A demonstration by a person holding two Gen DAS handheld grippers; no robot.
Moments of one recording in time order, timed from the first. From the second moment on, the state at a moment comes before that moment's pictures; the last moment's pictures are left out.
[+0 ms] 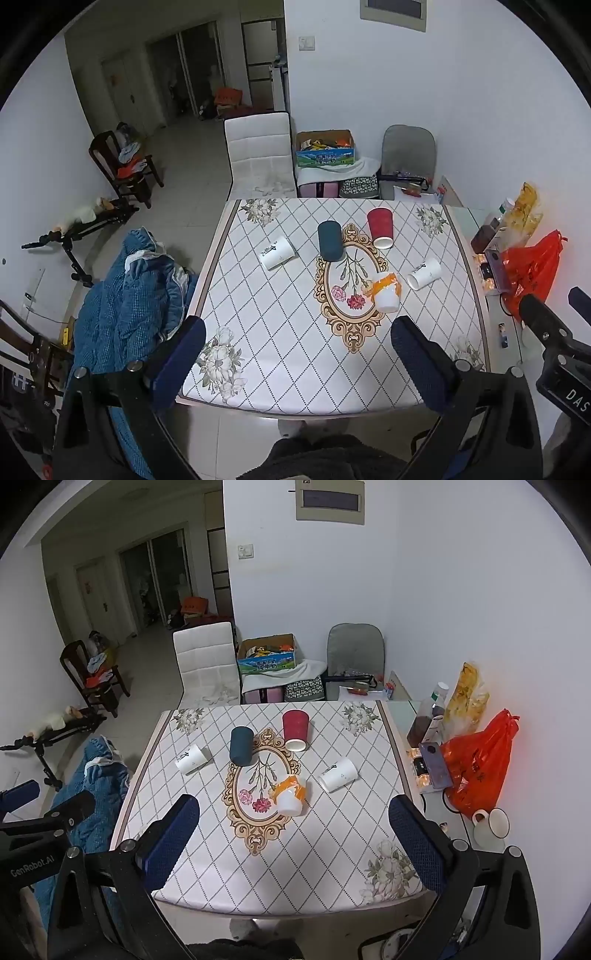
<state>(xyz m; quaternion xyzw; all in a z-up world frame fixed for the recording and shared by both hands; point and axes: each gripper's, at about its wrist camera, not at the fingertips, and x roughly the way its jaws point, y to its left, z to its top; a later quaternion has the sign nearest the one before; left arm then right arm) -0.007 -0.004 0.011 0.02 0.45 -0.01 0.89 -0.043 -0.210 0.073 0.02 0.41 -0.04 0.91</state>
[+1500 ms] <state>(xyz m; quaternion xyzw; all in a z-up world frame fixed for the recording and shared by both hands) -0.006 0.005 0.027 0.02 0.45 -0.01 0.89 -0.054 -0.201 0.076 0.02 0.41 -0.03 0.91</state>
